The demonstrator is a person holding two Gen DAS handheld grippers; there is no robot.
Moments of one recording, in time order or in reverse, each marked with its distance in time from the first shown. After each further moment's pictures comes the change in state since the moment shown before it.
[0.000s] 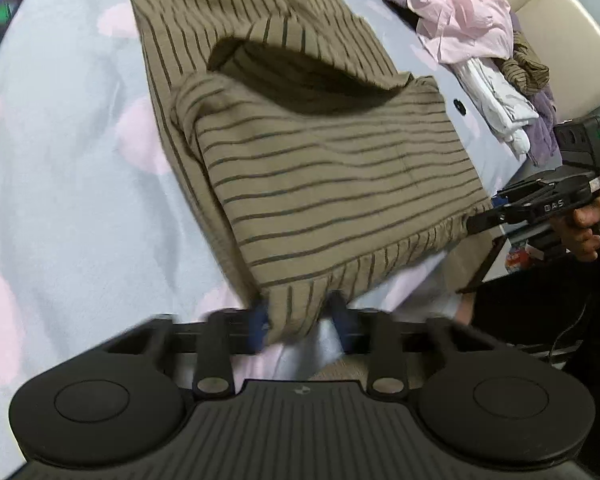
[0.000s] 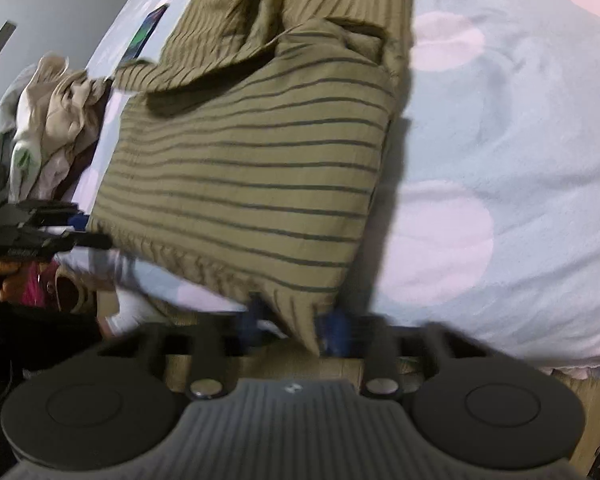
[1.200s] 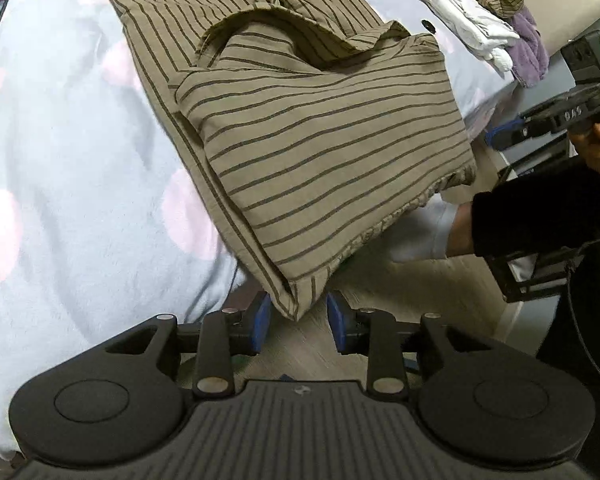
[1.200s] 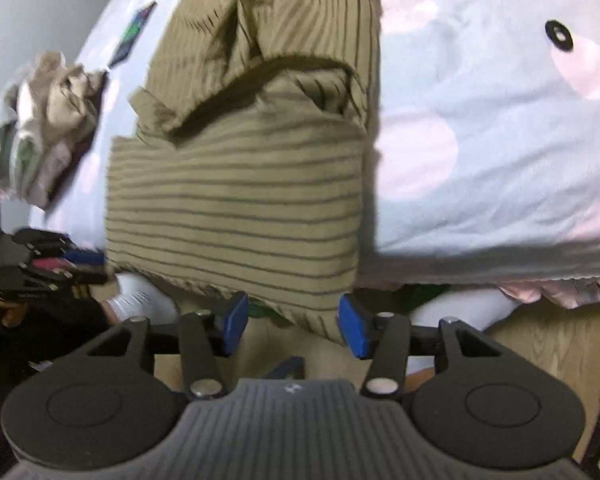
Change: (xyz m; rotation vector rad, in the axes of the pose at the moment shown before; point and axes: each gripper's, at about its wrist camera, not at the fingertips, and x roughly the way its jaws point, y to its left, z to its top) left arm -0.008 -0.042 -0.065 0.120 0.101 0.061; right arm -0.027 0.008 -0.051 0.077 0.038 -0.080
